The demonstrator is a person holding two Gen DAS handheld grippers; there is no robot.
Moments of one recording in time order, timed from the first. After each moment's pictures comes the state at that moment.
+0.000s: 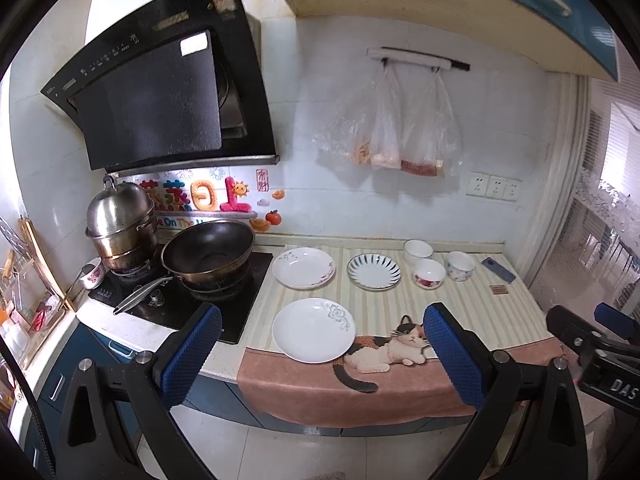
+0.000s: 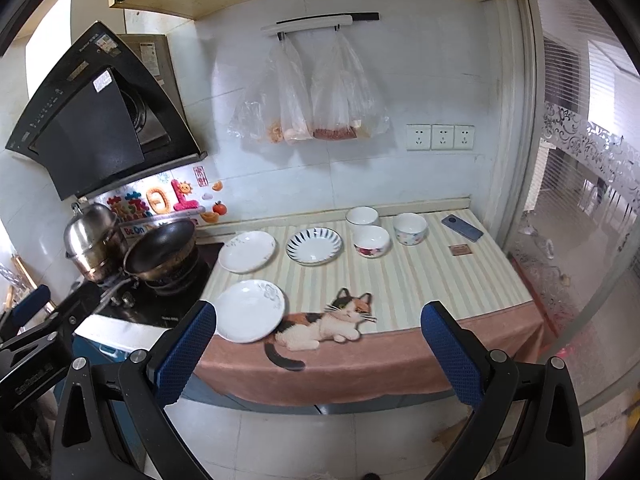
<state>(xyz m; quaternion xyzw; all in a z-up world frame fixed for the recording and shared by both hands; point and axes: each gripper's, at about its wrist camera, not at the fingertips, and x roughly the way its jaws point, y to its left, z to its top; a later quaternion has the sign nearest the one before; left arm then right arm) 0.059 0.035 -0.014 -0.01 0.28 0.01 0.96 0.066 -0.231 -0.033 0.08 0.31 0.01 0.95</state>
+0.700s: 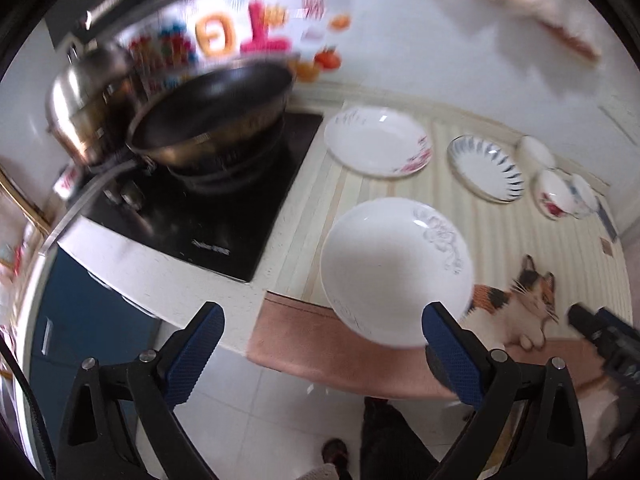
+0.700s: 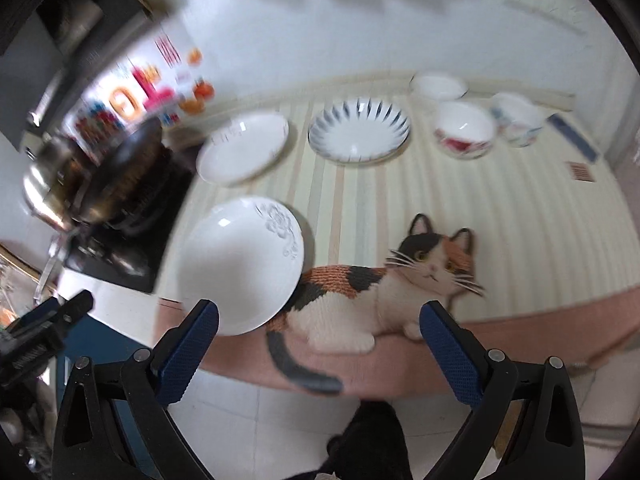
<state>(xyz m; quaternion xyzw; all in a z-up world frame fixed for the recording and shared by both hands) 0.300 0.122 -0.244 -0.04 0.51 0.09 0.85 0.360 -0.165 -0.299 0.09 0.53 0.09 0.84</state>
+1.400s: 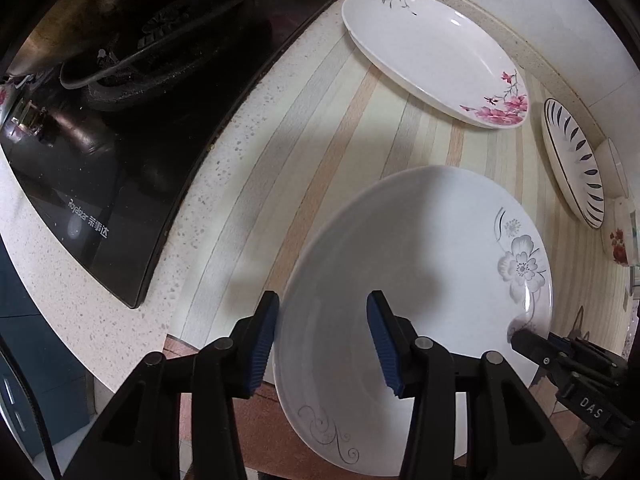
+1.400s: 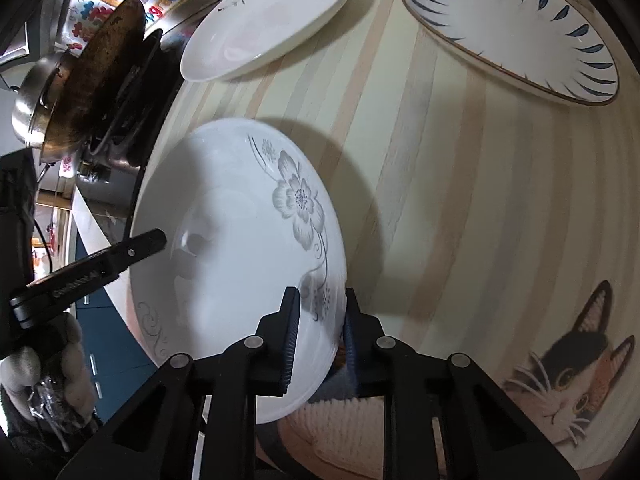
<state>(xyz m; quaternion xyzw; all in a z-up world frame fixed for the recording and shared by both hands) 0.417 0.147 -0.391 -0.15 0.64 0.09 0.75 0.511 -0.089 -0.460 0.06 0.67 0.24 0.70</state>
